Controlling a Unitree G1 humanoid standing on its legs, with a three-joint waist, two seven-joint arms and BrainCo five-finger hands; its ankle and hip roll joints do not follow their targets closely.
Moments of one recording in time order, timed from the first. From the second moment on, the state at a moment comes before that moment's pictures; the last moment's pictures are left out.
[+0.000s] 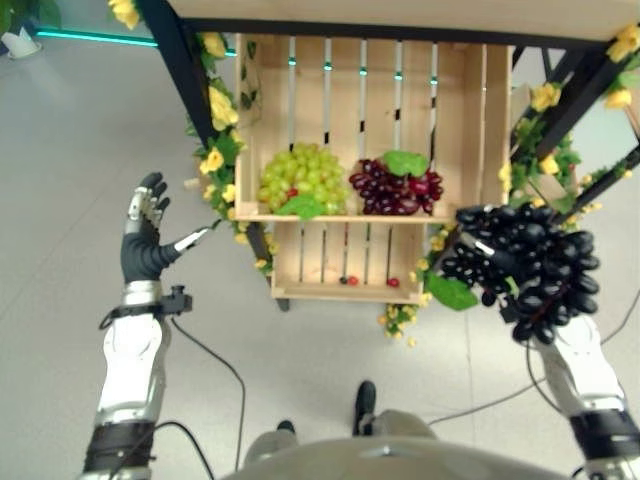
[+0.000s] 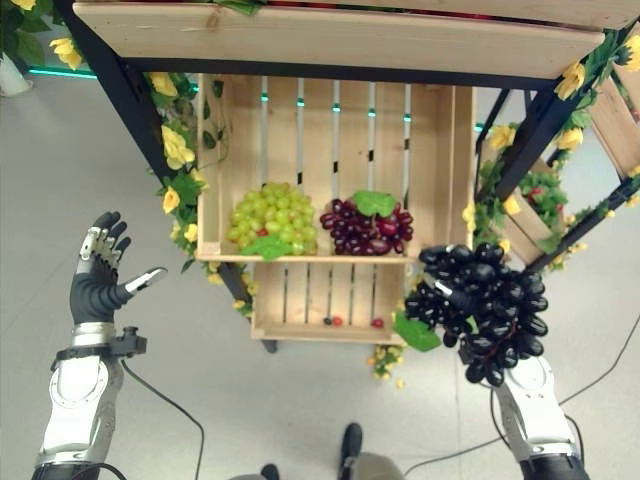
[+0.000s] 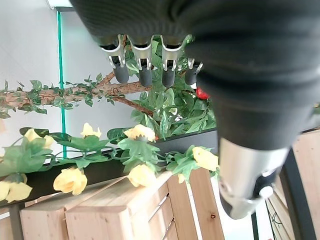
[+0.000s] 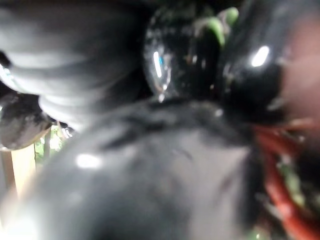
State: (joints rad) left arm 0.08 0.41 0.17 -0.02 -0.25 -0.40 0.08; right arm 0.05 -0.54 -0.04 0.01 0.40 -0.25 0.15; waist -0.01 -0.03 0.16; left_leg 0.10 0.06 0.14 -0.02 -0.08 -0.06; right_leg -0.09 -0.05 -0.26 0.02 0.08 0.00
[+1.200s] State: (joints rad) left arm 0.12 0.38 0.13 0.03 -0.21 -0.34 0.13; right arm 0.04 -0.56 -0.08 -0.25 0.29 -0.23 0.09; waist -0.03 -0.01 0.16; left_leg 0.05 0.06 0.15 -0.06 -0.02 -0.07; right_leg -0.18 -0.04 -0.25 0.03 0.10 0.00
